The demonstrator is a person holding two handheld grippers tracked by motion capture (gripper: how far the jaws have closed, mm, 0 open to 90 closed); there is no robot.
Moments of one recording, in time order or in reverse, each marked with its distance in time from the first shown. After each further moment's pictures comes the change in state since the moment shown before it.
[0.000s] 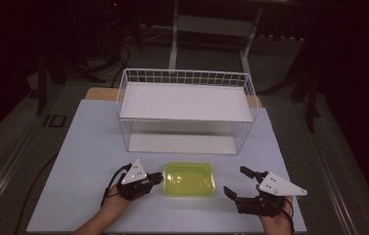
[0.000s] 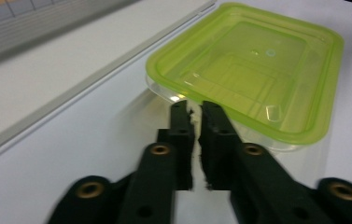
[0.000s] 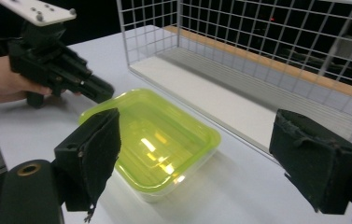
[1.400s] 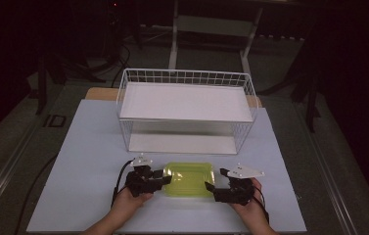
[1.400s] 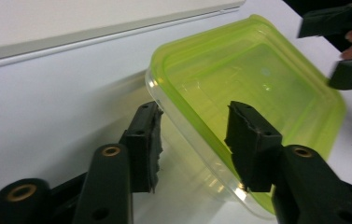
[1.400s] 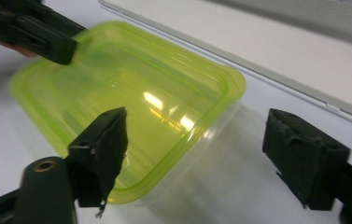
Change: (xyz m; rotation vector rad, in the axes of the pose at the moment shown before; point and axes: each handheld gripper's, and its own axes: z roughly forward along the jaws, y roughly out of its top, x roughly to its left) left arm -0.005 0.016 0.021 0.109 -0.011 -0.405; right arm -0.006 -0.031 0.080 0.252 -0.024 0.124
